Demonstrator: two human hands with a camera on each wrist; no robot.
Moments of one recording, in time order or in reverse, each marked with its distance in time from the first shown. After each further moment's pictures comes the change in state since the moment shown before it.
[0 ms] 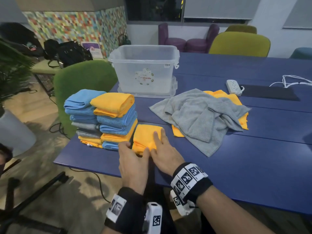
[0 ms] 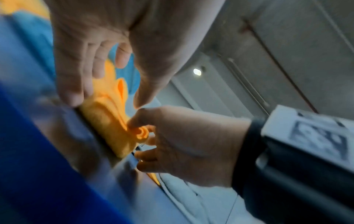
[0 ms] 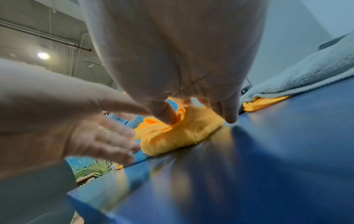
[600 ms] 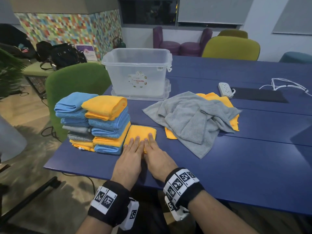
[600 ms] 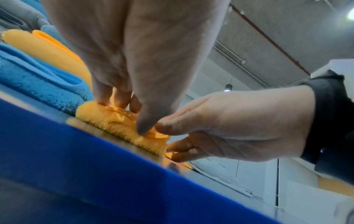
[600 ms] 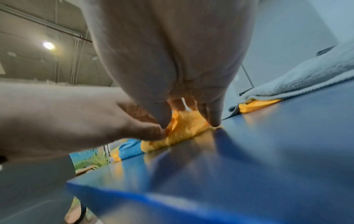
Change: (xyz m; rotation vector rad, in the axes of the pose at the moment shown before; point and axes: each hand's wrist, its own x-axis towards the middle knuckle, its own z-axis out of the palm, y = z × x) left_hand 0.036 -0.020 0.012 0.666 -0.508 0.549; right_hand -0.007 -0.001 0.000 -0.070 -0.026 -0.089
